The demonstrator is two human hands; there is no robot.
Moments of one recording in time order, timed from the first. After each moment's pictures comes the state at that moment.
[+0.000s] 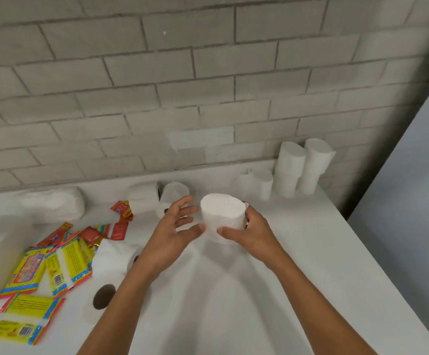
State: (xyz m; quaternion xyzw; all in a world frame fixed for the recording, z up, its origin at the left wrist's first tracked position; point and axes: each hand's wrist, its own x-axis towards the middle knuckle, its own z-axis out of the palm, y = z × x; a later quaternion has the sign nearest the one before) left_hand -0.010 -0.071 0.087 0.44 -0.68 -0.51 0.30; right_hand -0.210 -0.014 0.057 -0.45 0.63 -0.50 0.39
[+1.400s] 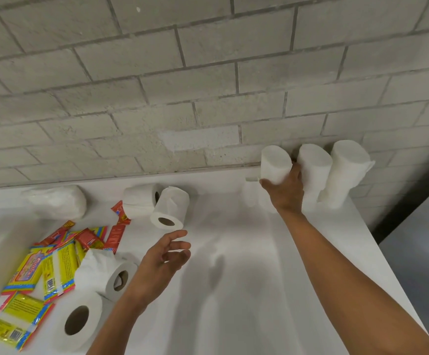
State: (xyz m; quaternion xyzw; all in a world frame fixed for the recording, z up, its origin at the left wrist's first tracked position) left_hand -0.044 -0.098 0.029 0.56 -0.61 -0.49 0.28; right_hand -0.367 -0.185 0.004 -0.38 0.76 -0.51 0.16
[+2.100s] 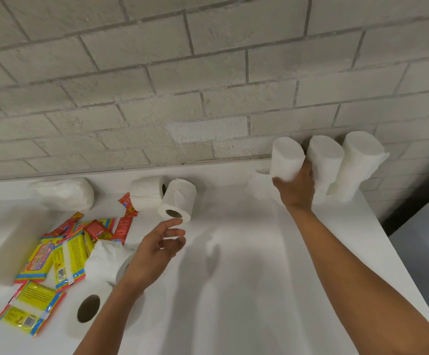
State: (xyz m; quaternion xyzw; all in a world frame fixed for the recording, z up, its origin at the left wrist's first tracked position) left_hand -0.028 -0.111 0.037 0.58 -0.61 -0.46 0.27; right_hand -0.368 -0.179 -0.006 -0.36 0.77 -0.50 0.15
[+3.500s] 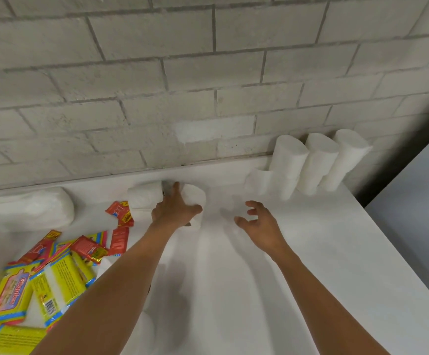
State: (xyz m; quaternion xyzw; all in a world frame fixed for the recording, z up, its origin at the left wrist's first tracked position) left_hand -0.032 -0.251 0.015 0.64 -0.72 -0.27 0.06; right_hand -0.217 -0.120 -0.017 -0.37 0.75 -0.42 0.35
